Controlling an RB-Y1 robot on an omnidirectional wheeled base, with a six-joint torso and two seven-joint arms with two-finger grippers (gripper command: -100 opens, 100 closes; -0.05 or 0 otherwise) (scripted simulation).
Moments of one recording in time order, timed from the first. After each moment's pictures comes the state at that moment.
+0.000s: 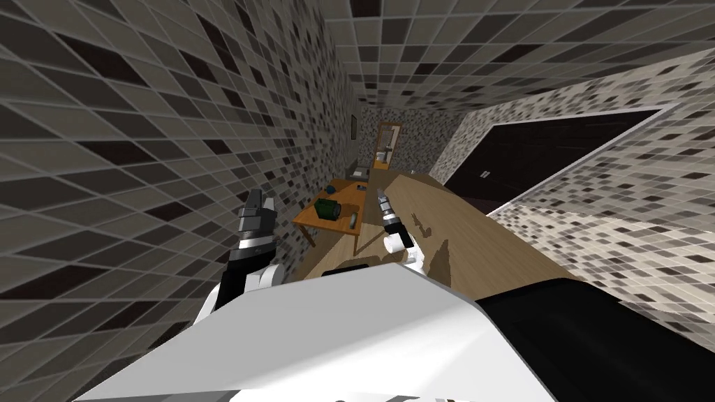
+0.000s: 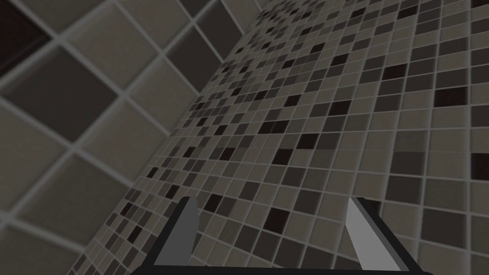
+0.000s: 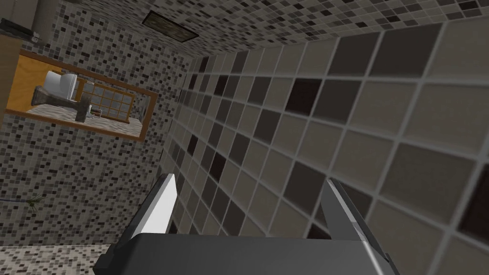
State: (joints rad) left arm 0.48 0.04 -0.02 -2.30 -0.07 -0.36 -0.16; right arm 0.25 -0.23 0.08 -2.07 -0.17 -0.16 0.44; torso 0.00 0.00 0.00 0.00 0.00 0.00
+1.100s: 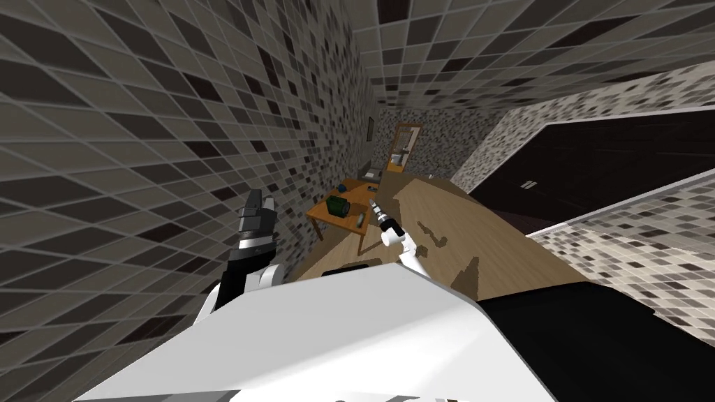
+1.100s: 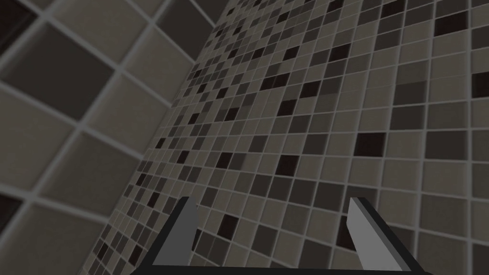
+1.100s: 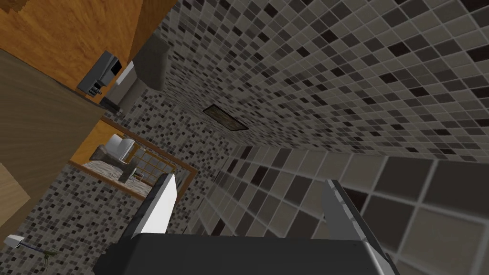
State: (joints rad) left arm 0.48 0.04 -0.02 -2.30 -0.07 -0.36 -0.16; right arm 0.12 -0.30 0.11 -1.84 -0.27 0.11 0.60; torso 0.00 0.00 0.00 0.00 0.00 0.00
